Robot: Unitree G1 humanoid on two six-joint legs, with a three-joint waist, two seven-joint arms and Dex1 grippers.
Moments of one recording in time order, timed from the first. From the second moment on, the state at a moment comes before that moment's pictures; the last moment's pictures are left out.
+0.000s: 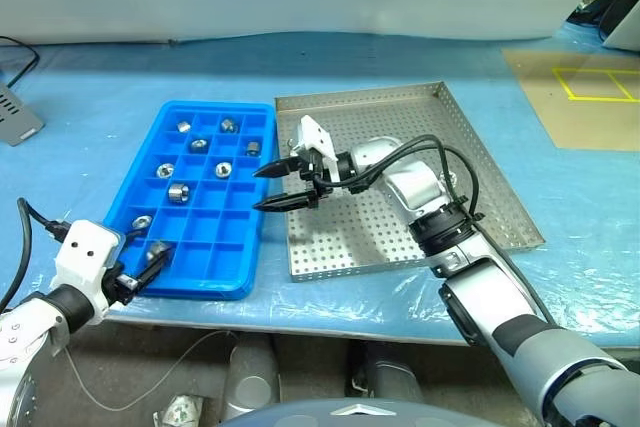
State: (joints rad) left arm 0.41 0.59 0.51 -0.63 -0.35 0.59 -0.62; right arm -0.87 -0.20 0.36 0.33 0.26 0.39 1.22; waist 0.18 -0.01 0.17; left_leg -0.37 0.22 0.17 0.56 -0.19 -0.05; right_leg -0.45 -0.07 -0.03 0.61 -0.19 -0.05
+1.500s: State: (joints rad) left arm -0.14 0.66 0.19 -0.33 -0.37 0.55 -0.68; right arm -1.08 0.13 0.03 1.10 0.12 0.08 0.49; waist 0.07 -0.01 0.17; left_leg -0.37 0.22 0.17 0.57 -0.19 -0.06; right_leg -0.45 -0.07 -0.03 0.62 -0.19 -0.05
